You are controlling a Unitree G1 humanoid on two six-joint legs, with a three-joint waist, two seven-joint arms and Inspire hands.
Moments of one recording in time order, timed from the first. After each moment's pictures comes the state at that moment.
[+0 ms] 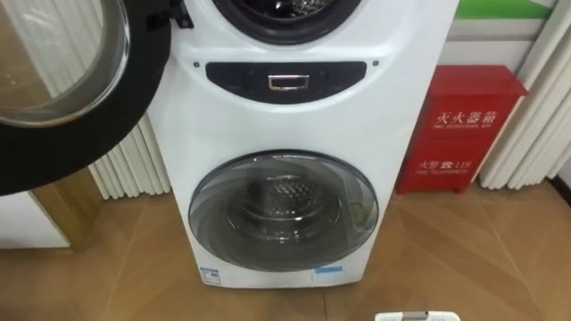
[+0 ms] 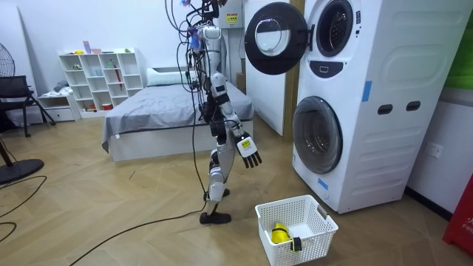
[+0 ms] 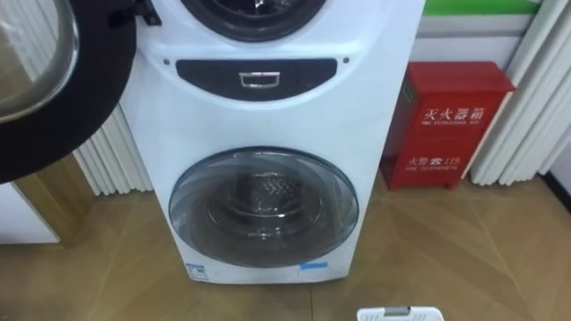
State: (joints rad) left arm 0.09 0.16 -0.03 1.13 0.07 -0.13 0.16; right arm 0.05 -0.22 0.15 1.17 0.10 -0.09 0.04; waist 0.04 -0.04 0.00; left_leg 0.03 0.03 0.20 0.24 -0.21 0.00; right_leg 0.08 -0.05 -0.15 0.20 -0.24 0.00
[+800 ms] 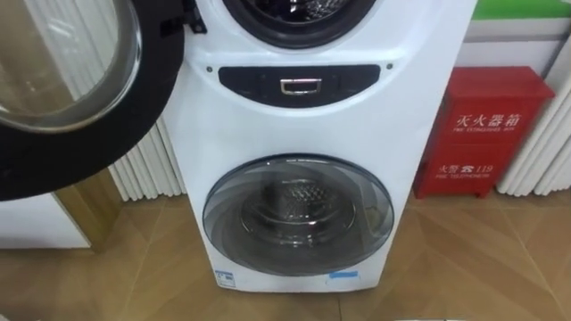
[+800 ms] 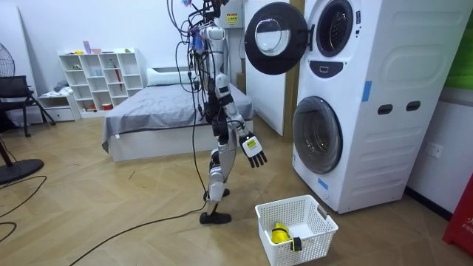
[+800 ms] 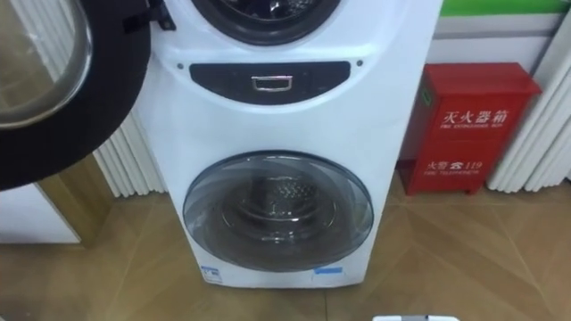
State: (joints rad) left arm 0.06 0.21 0.22 1.11 -0.34 -0.12 0.13; right arm 0.09 -0.23 -0.03 1.12 -0.05 -0.12 0.05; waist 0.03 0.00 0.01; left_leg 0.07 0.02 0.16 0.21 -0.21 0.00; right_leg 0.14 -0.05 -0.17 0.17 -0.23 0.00
